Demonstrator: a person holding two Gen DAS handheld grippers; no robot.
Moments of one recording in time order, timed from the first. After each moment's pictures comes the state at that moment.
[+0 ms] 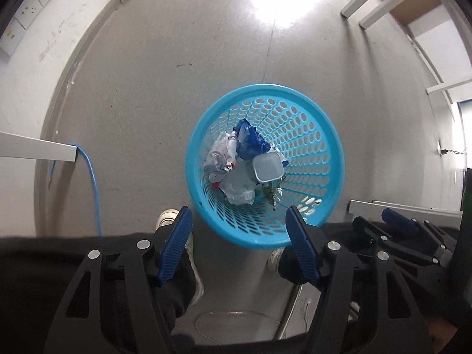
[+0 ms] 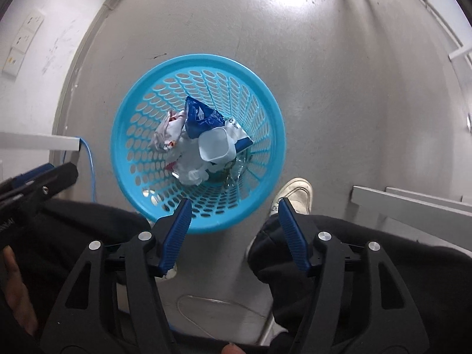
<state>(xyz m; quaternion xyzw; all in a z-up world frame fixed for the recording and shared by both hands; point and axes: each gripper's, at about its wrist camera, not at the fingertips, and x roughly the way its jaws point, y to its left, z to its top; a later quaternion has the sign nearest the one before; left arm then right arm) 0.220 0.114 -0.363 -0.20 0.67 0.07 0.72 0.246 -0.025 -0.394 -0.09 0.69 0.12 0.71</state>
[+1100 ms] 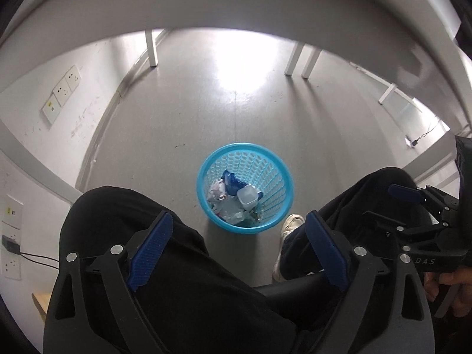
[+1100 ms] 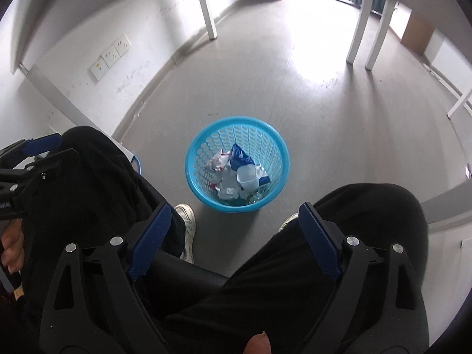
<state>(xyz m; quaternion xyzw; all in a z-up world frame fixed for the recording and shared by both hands) 0.076 0.070 -0.189 -0.11 0.50 0.03 0.86 0.094 -0.077 -0.206 -0.09 0.53 0.23 0.82</state>
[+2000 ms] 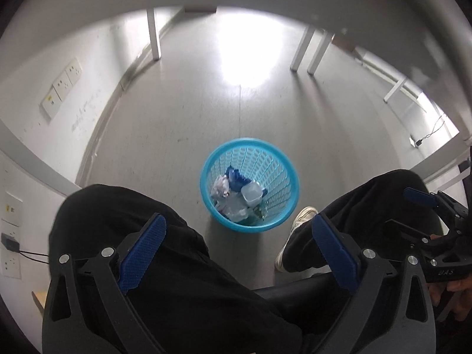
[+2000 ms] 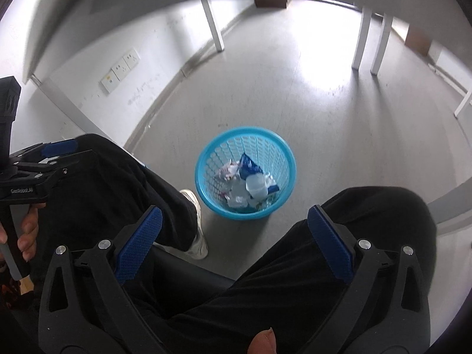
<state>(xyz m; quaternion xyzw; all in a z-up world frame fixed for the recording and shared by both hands) 0.097 0.079 -0.207 -0.12 0.53 0.04 0.84 0.098 -0.085 -0.204 -0.07 0.52 0.25 0.82</state>
